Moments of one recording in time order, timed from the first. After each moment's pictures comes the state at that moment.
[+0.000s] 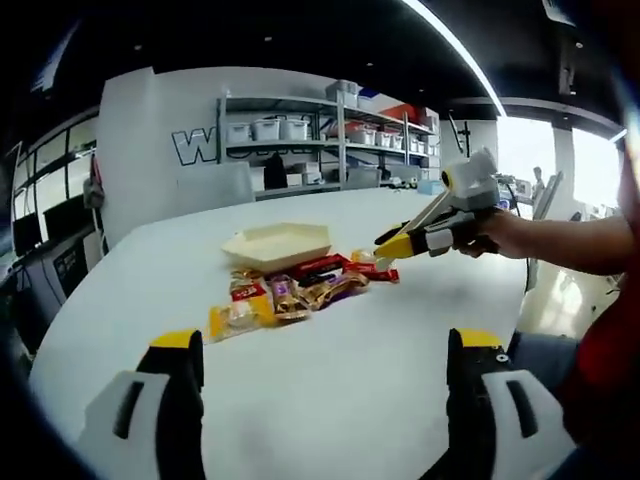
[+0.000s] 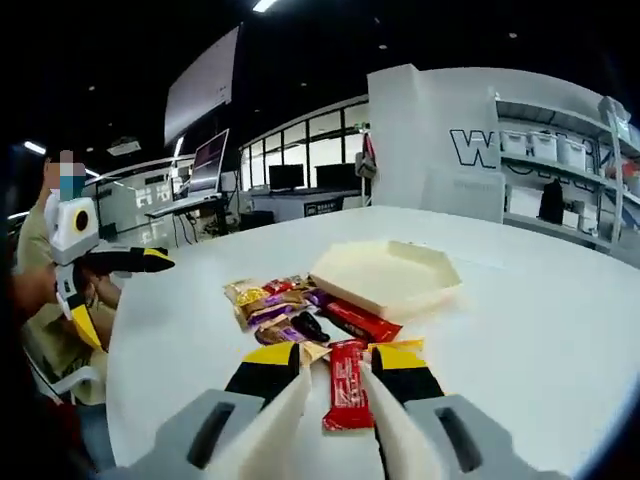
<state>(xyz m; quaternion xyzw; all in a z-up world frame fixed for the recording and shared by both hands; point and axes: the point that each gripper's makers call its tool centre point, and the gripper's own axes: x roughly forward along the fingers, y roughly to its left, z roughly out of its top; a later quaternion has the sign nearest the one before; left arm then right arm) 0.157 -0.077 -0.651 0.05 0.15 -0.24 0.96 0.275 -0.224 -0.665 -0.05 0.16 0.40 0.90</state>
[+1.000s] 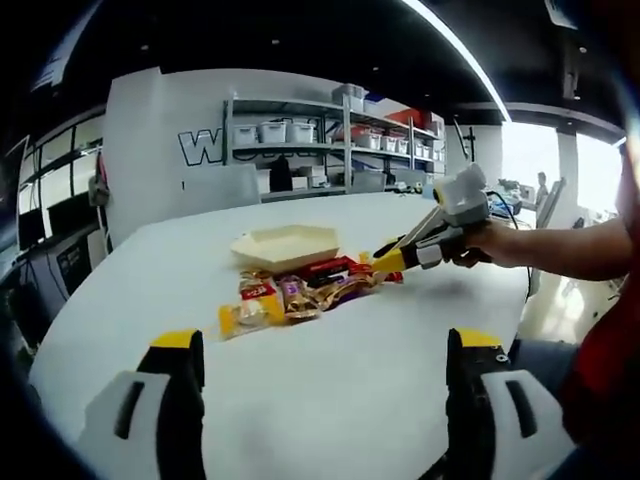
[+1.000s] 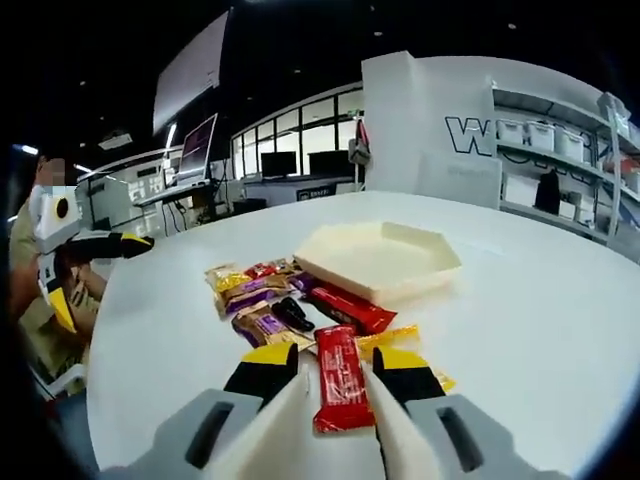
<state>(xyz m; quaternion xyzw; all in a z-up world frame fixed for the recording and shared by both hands) 0.156 -0.065 -0.648 0.04 0.15 -0.23 0.96 0.289 -0.223 -0.684 -0.06 0.18 0.38 0.90</state>
